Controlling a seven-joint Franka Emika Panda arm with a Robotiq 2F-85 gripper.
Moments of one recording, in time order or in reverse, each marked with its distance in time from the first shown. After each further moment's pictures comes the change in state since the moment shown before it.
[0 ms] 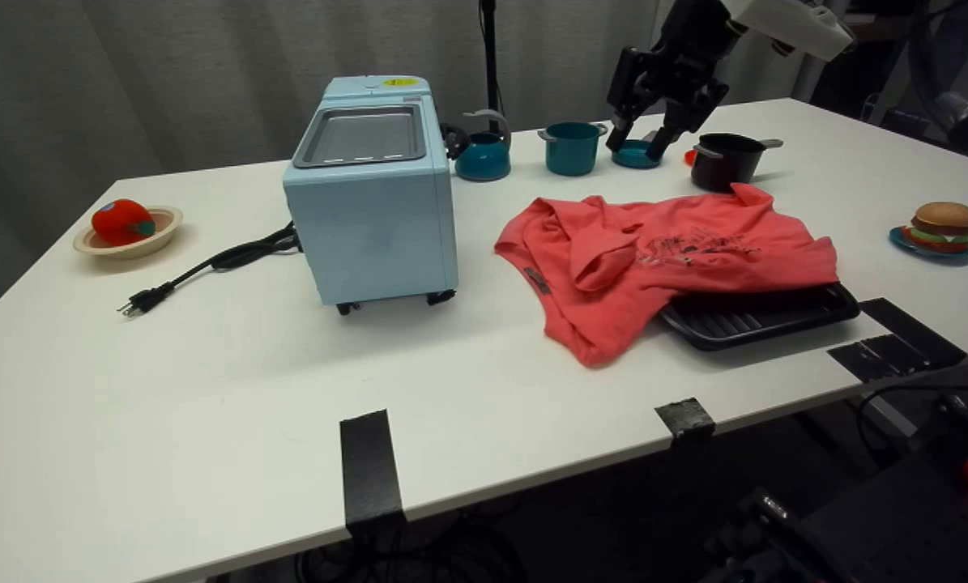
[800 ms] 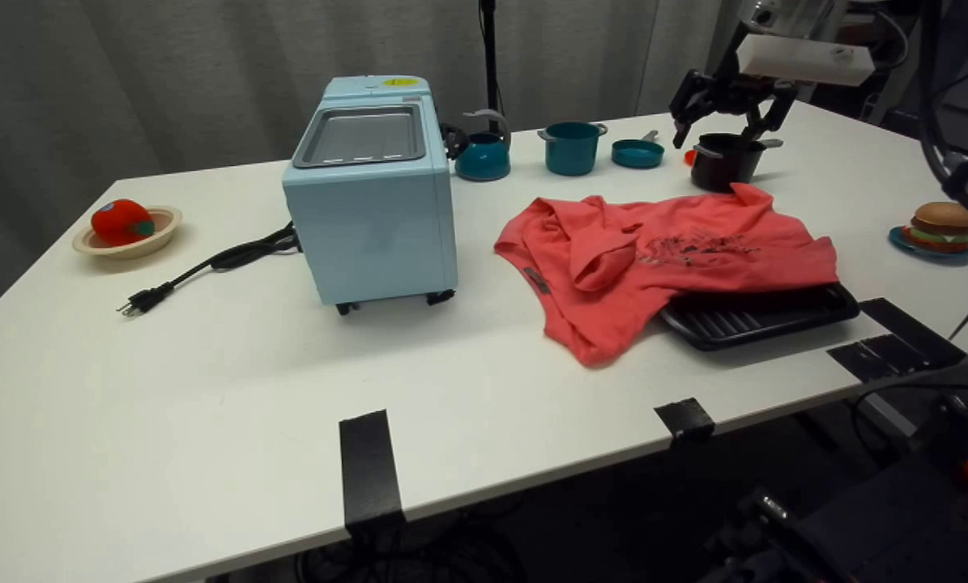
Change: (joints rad) arm -0.044 0.249 -0.179 0.150 -0.237 0.221 0.302
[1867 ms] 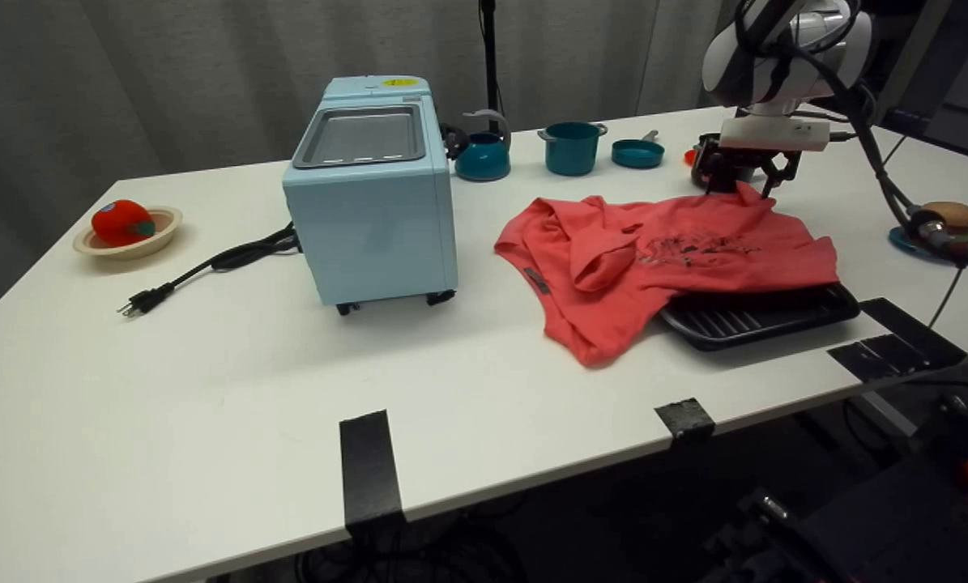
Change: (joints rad) arm -0.015 0.483 -0.160 0.423 -0.094 -0.024 0.305
